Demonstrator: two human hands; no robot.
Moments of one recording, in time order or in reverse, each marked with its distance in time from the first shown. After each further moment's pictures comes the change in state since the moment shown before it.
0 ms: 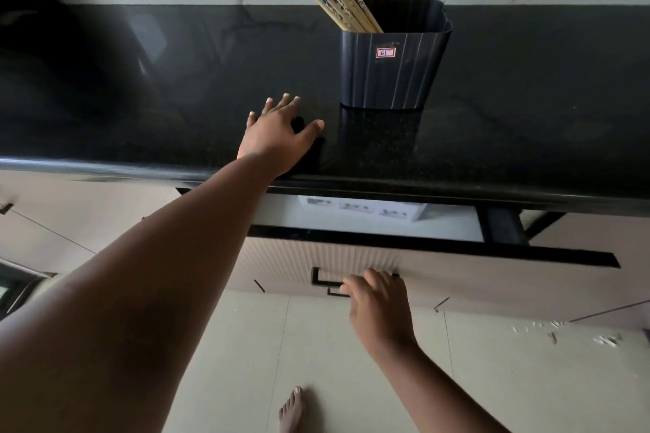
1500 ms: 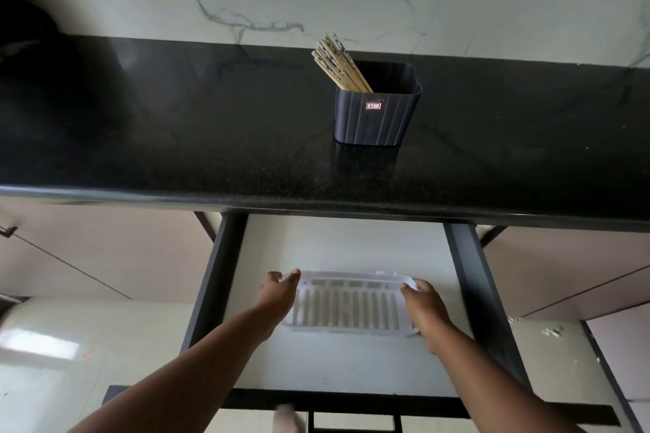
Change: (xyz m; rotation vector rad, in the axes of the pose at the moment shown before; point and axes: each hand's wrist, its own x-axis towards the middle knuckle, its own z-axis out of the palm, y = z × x) left_hand -0.187 -0.025 0.045 -0.620 -0.462 -0.794; right_hand 0.001 0.041 -0.062 0.549 -0.258 1.089
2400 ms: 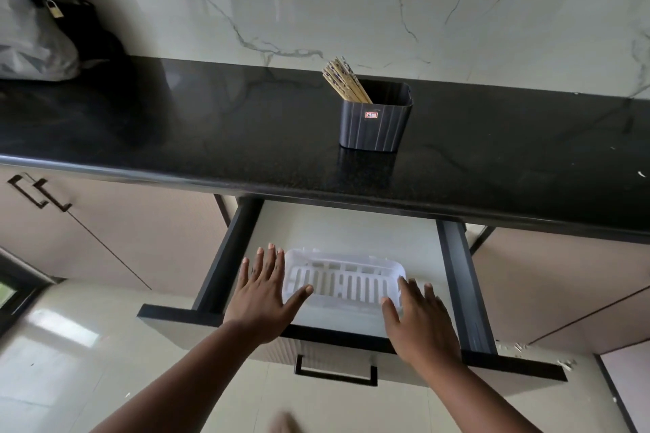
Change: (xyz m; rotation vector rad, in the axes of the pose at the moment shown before) left_hand -0.090 -0.036 -0.016 0.950 0.271 0.604; right_hand -0.075 0.040 -0.035 -0.762 0.108 -0.641
